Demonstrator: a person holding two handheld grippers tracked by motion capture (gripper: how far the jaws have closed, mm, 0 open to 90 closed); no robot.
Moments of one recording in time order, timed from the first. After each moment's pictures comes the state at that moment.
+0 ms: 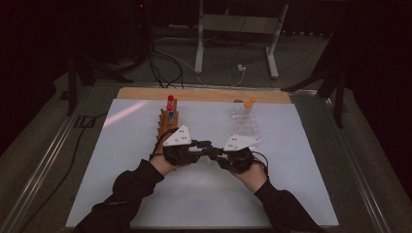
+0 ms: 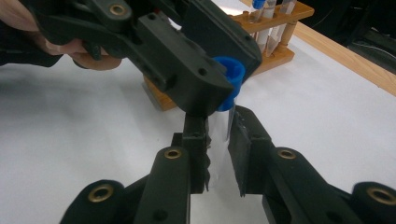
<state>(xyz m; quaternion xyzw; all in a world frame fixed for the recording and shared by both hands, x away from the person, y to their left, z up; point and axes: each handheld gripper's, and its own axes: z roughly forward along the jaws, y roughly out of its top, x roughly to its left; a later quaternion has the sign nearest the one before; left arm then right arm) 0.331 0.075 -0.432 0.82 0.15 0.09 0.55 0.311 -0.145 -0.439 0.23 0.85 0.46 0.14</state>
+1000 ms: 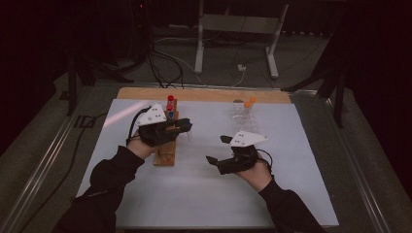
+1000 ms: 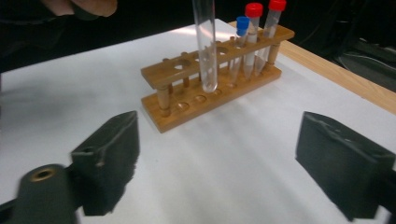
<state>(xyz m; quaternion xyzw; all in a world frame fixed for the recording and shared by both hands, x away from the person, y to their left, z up) 0.352 0.136 -0.381 0.79 0.20 0.16 0.55 0.312 -0.155 -0.427 0.25 0.82 0.50 0.15</state>
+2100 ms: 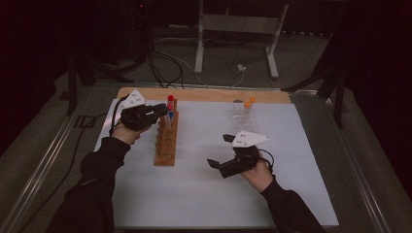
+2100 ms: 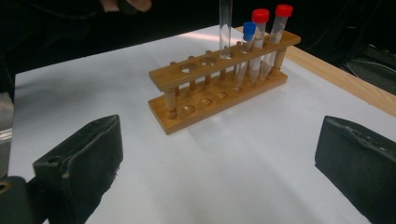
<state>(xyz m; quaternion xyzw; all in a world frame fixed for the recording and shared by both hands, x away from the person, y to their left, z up) 0.400 0.186 -0.399 0.78 0.30 0.20 0.52 0.311 -0.158 -0.426 0.23 0.82 0.51 0.14</state>
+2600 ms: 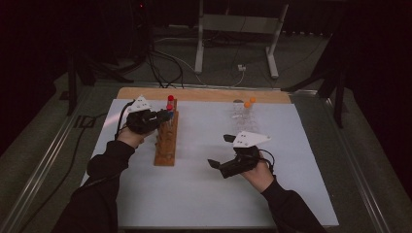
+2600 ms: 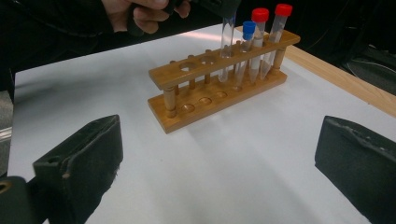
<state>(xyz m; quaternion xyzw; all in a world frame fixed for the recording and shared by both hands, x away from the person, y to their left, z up) 0.409 0.181 -0.430 0.78 0.32 0.18 0.50 0.311 -0.160 -0.426 0.23 0.82 0.51 0.14</state>
